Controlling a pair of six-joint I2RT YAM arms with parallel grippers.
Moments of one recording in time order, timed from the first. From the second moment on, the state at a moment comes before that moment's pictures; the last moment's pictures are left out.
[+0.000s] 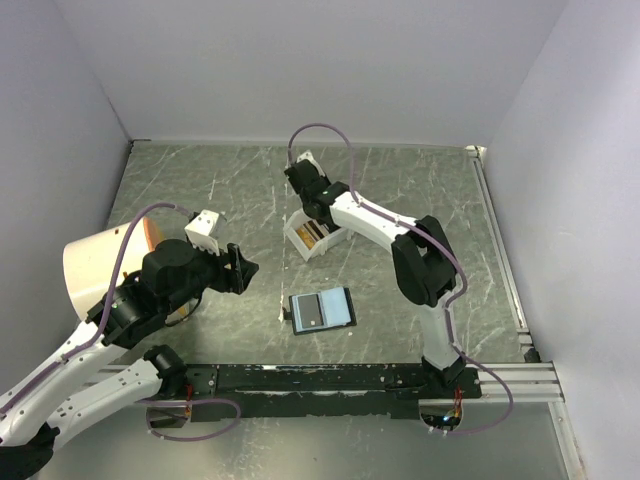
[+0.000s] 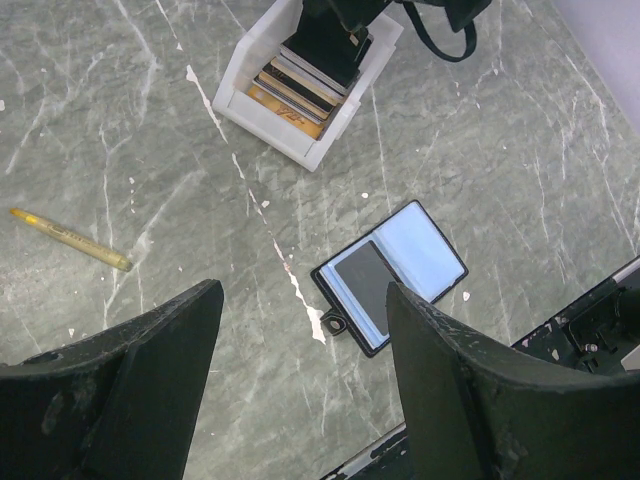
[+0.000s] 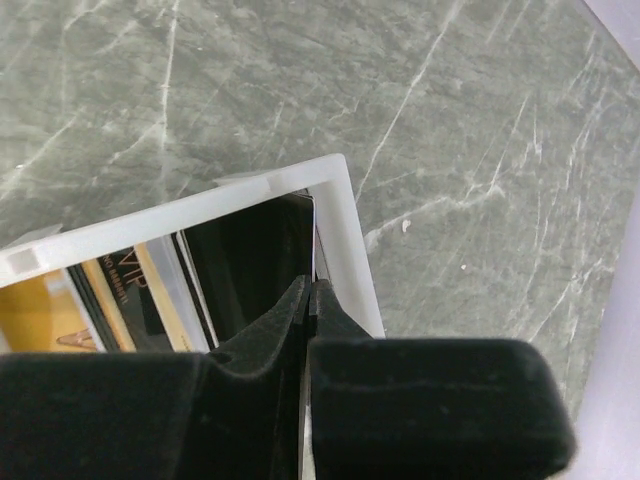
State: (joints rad) left arm -0.78 0.66 0.81 -0.53 -0.16 -0.37; right arm 0.70 2.09 1.67 -0.47 0.66 -0.07
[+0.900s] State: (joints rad) left arm -0.78 0.84 0.78 -0.39 0.00 -0.58; right arm 0.68 1.61 1.31 -0.27 0.38 0.12
